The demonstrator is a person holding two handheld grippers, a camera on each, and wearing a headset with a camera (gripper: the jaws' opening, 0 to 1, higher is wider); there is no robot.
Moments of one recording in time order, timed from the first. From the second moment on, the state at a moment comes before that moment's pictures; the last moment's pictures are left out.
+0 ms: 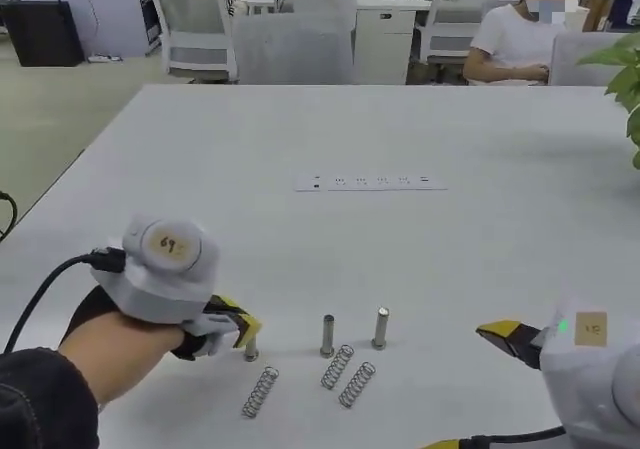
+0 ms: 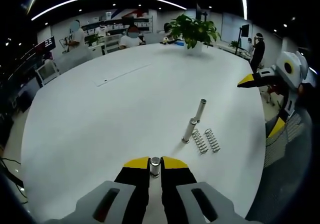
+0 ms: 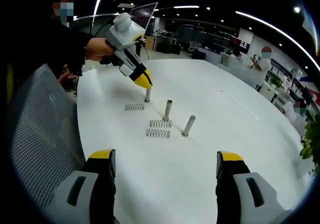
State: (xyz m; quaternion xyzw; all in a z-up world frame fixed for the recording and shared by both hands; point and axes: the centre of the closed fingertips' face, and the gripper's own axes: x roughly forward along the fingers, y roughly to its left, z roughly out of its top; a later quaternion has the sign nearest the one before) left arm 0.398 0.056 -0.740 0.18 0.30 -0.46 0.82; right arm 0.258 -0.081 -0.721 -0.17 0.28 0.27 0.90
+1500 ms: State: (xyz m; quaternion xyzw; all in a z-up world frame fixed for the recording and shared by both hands) left arm 0.375 0.084 -0.705 0.12 0.25 -0.44 0.85; right arm 0.256 -0.078 -0.722 -0.17 0.28 0.28 0.90
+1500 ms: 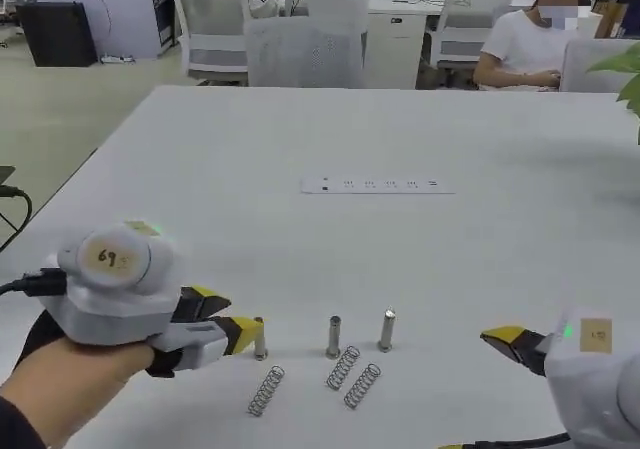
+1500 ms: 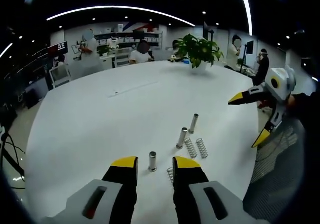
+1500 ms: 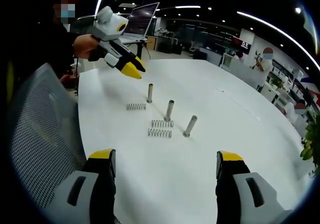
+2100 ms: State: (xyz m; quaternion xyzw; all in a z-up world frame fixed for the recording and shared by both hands) left arm 0.332 0.079 -0.751 0.15 0.30 -0.47 0.82; right arm 0.256 -0.076 -0.722 -0.17 0.28 0.28 0.90
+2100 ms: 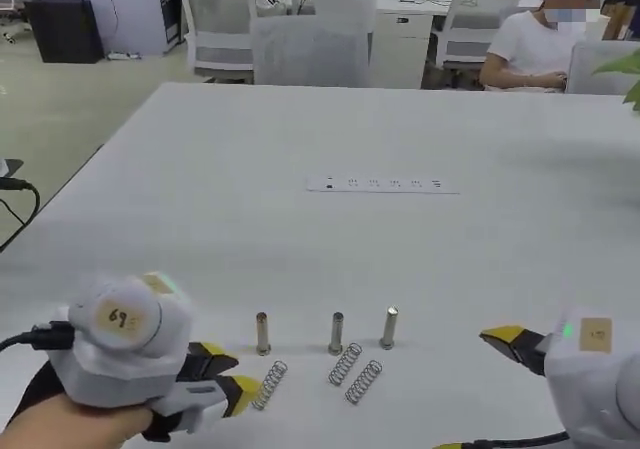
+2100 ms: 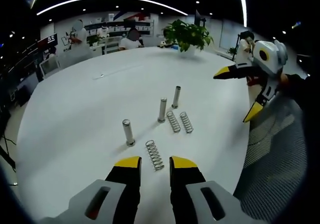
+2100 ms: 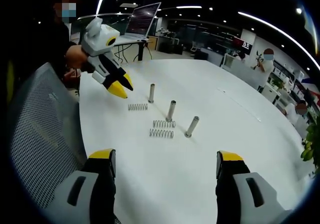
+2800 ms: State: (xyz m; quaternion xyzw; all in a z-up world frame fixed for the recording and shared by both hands) left arm 0.333 0.069 -0.785 0.17 0.31 -0.47 0.81; right arm 0.255 -0.077 -0.724 -0.17 0.28 0.28 0.90
